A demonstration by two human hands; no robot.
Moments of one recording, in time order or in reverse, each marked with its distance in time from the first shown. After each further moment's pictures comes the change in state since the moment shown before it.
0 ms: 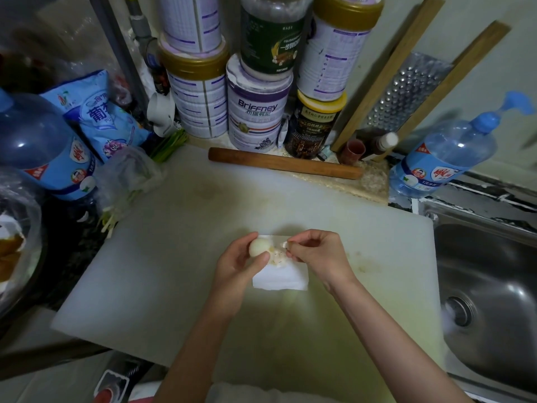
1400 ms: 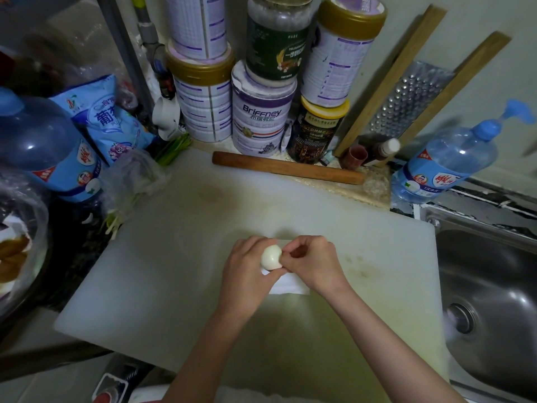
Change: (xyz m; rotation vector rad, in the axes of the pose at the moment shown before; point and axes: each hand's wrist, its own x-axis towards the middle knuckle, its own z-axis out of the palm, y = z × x) left_hand -0.001 0.016 0.016 0.978 0.087 0.513; right_hand -0.011 -0.010 0.012 -0.356 0.002 -0.143
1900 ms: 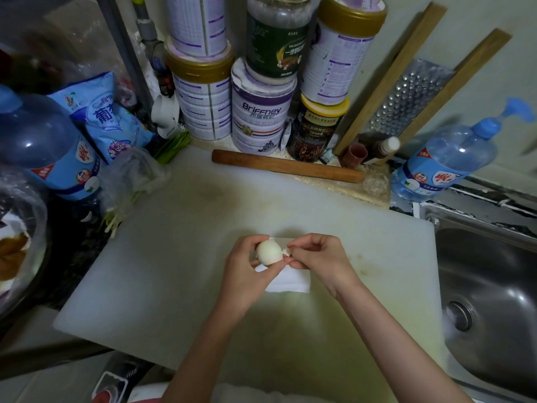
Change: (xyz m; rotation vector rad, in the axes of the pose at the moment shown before) left_hand -0.003 -0.004 0.005 -0.476 -0.043 -0.294; right_hand 0.003 0.008 -0.010 0.457 -0.095 0.157
